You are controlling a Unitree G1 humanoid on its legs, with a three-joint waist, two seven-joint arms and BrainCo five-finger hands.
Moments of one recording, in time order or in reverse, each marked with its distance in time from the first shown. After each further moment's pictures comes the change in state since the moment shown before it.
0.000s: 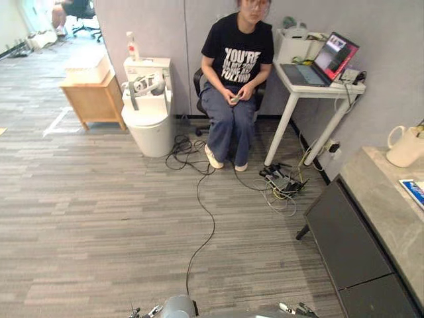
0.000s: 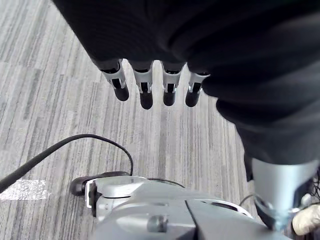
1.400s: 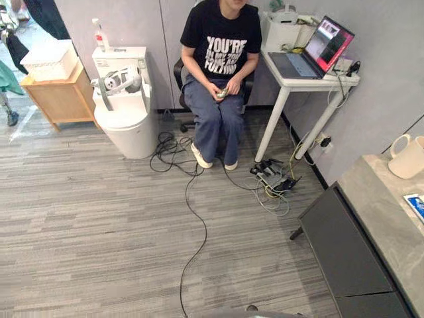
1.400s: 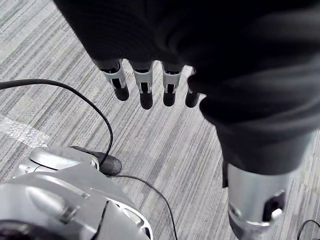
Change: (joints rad) left arm -0.023 -0.016 0.225 0.101 -0.355 -0.011 -0.001; right arm -0.035 -0.020 -0.002 0.147 0.026 -0.022 -0.001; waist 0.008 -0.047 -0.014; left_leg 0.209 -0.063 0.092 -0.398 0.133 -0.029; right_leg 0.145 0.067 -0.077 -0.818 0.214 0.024
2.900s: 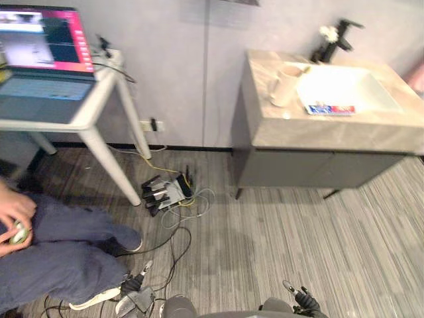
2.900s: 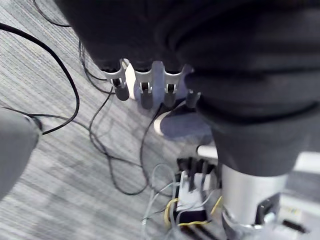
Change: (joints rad) left arm -0.196 -0.019 -0.015 -0.064 -0.018 -0.008 0.035; right arm -0.061 0.067 -0.235 -0.107 0.082 0.028 -0.002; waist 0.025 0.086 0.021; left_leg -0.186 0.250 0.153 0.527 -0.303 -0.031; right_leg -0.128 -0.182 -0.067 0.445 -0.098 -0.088
